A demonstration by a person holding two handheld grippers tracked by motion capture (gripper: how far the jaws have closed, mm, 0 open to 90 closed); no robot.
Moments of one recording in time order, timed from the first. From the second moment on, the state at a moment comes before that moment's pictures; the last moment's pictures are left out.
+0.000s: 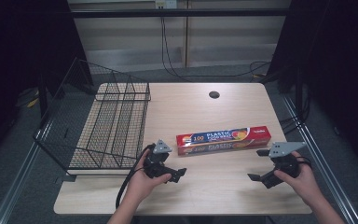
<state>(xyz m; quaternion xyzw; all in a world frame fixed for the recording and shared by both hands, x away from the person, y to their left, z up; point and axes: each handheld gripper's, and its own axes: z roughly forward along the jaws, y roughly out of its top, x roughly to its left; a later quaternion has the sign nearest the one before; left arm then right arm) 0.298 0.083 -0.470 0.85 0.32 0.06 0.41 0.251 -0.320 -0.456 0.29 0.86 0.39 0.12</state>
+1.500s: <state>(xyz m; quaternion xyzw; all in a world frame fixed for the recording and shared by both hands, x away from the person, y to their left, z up) 0.348 0.028 -0.420 0.87 0.28 0.03 0.40 0.251 -0.330 -0.458 0.29 0.86 0.40 0.13</state>
